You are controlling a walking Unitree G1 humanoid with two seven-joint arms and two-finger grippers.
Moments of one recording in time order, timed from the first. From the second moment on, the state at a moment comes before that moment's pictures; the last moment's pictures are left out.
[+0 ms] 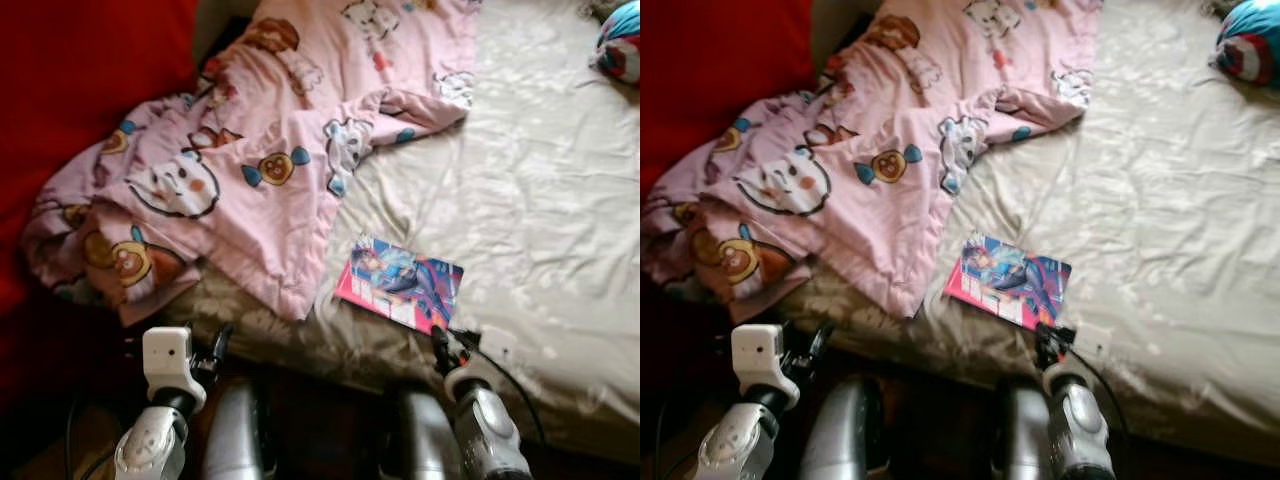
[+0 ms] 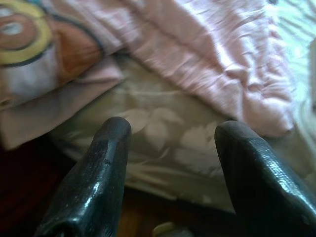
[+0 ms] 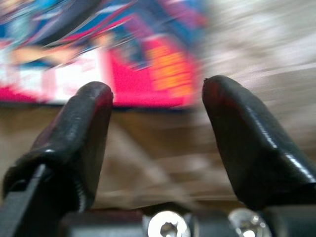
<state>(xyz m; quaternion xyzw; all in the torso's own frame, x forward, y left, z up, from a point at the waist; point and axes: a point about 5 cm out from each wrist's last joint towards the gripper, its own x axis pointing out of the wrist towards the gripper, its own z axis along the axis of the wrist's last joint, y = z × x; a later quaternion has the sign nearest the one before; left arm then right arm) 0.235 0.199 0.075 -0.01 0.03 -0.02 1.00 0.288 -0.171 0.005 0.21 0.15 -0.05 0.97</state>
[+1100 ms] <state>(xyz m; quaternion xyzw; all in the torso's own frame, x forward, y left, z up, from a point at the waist) 0.215 0.211 0.089 0.02 0.06 -0.03 1.00 0.301 -0.195 0.017 0.42 0.06 -0.07 0.90</state>
